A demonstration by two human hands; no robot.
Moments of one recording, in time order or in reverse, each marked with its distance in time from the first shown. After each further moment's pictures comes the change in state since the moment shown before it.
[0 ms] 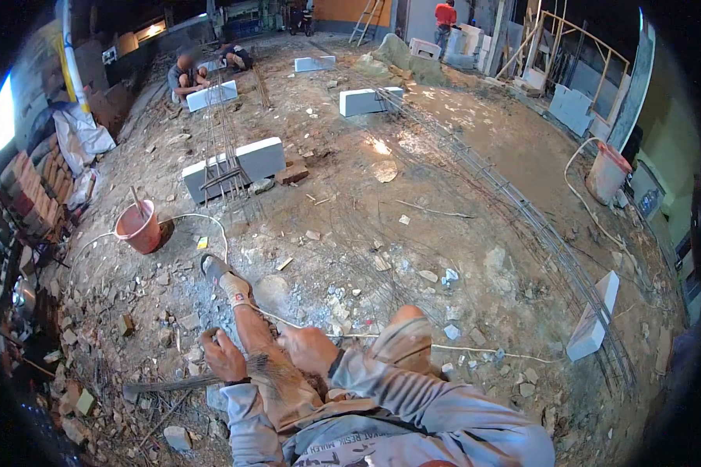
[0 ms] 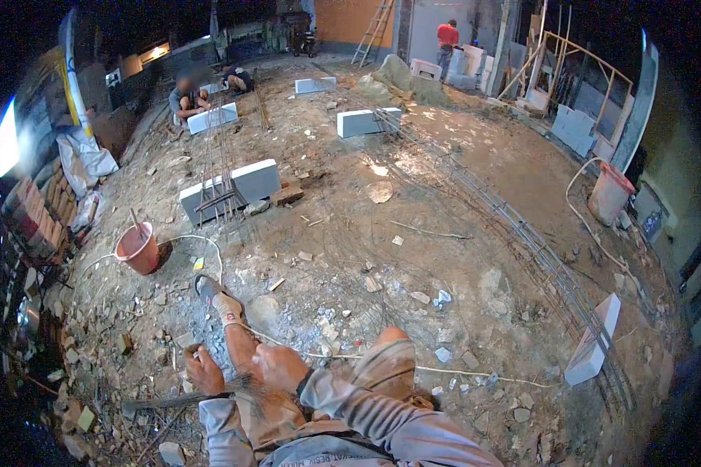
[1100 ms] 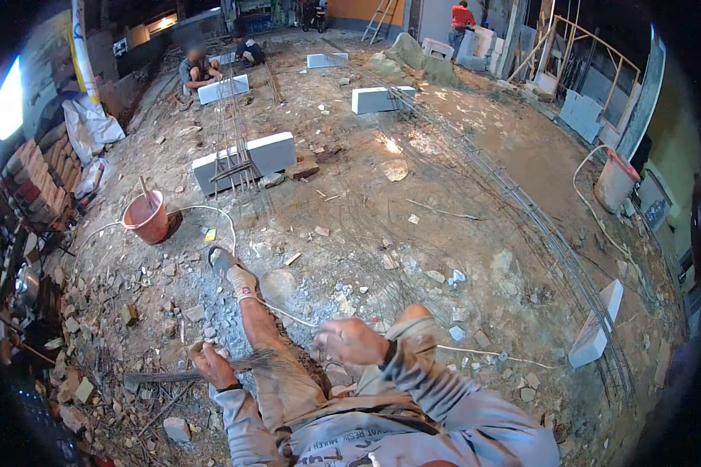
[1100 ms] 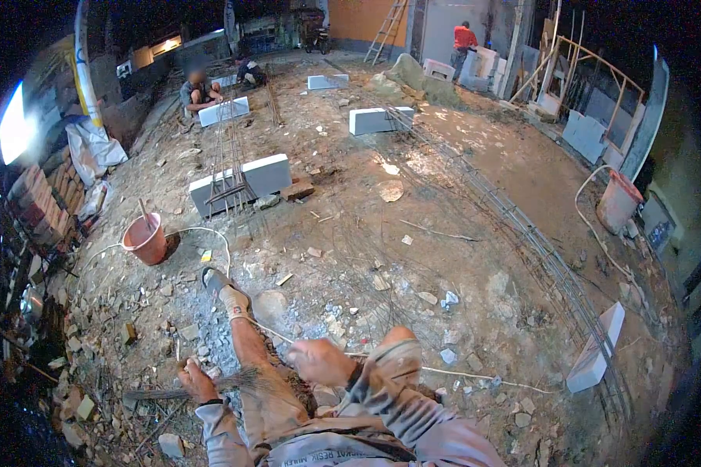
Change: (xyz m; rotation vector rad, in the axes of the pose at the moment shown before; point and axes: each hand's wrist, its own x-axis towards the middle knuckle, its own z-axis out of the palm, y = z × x) left_hand 0.010 -0.118 -0.007 -0.280 0.166 -0.129; right_hand -0.027 -0.002 -0.065 0.227 -0.314 0.241
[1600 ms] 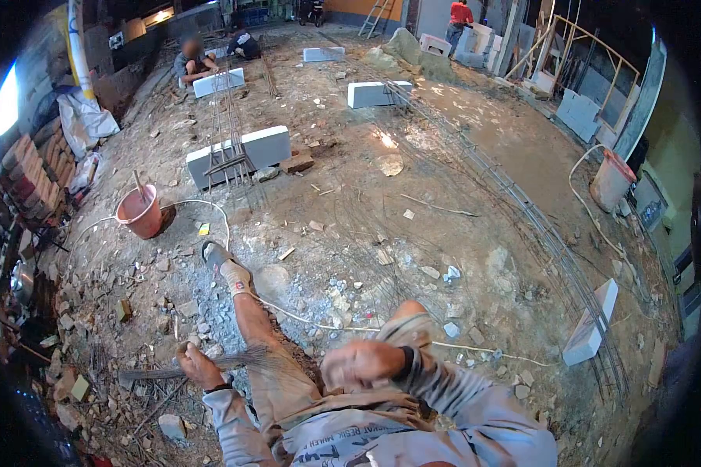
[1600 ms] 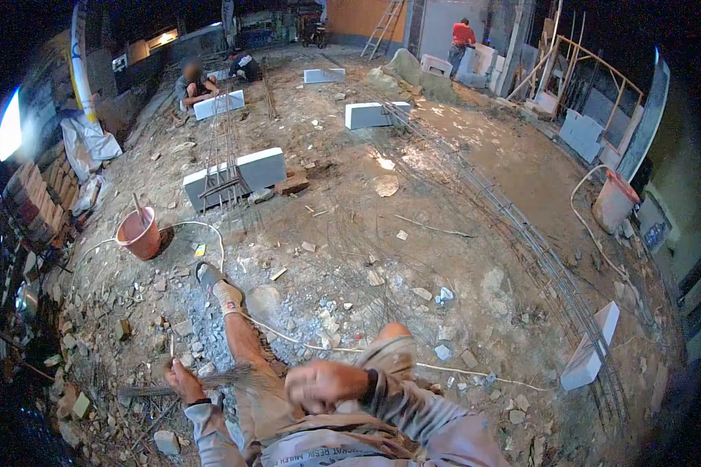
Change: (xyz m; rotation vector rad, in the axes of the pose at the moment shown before) left_hand 0.017 -0.029 -0.019 0.031 0.003 -0.081; right_hand -0.042 -0.041 -0.016 0.346 -0.467 0.020
